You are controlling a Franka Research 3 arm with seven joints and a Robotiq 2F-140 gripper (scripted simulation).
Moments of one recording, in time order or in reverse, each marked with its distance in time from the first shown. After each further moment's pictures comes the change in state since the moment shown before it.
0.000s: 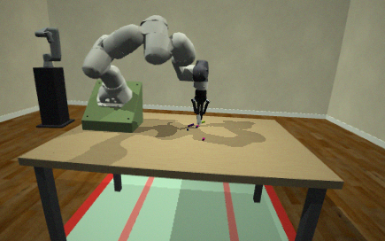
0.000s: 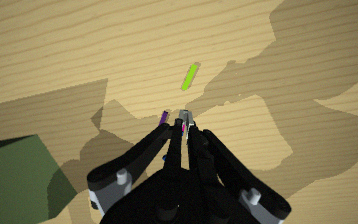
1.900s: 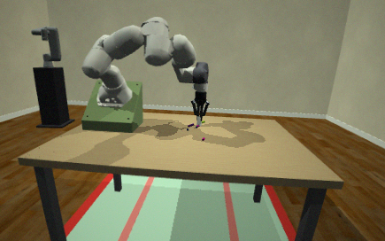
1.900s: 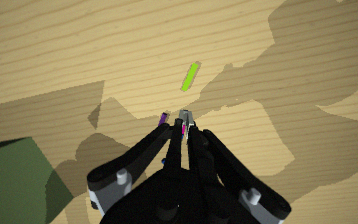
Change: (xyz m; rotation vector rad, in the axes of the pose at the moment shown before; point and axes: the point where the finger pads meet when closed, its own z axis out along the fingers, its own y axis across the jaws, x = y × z) arm 0.000 0.000 0.012 0.000 0.000 0.000
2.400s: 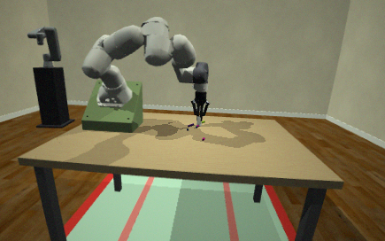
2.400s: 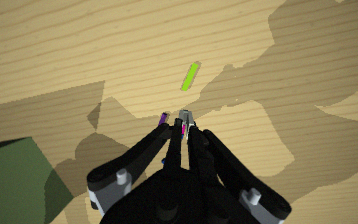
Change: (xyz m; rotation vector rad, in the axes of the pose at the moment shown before) arm 0.000 0.000 0.000 0.000 0.000 0.000
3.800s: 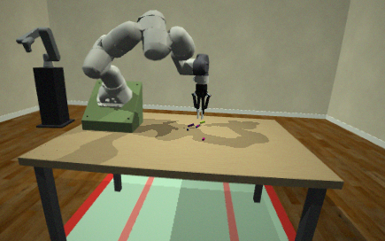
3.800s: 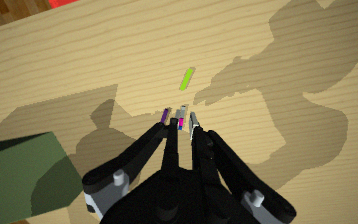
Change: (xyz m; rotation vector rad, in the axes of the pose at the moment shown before) arm 0.004 0.003 -0.050 -0.006 0.014 0.012
